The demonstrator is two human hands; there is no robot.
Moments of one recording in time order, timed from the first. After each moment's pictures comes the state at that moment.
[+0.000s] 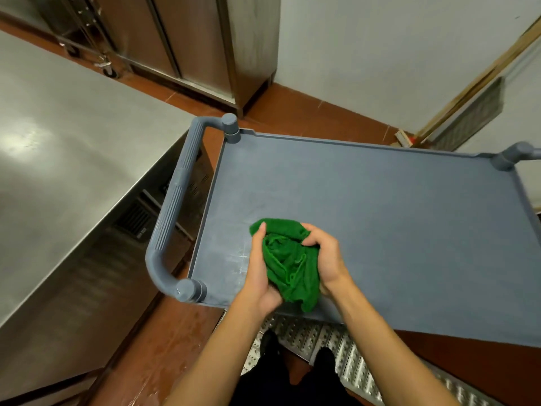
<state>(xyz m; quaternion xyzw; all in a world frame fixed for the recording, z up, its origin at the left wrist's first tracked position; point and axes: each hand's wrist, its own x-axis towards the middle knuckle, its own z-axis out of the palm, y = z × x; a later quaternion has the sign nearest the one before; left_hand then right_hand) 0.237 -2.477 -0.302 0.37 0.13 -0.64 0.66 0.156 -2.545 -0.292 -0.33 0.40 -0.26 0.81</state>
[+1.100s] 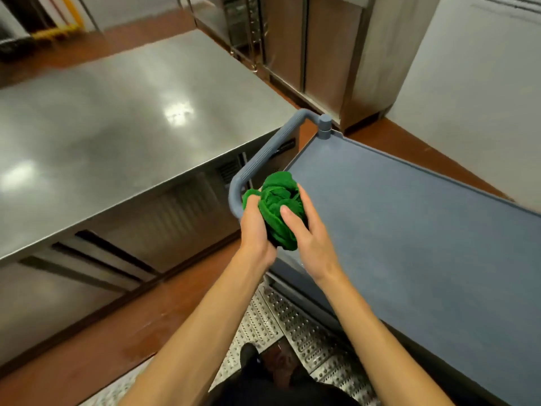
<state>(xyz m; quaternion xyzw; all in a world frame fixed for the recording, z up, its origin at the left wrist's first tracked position) 0.193 -2.372 -0.216 0.49 0.15 -0.28 0.81 0.118 -2.444 -0.216 -0.65 0.17 -0.13 0.73</state>
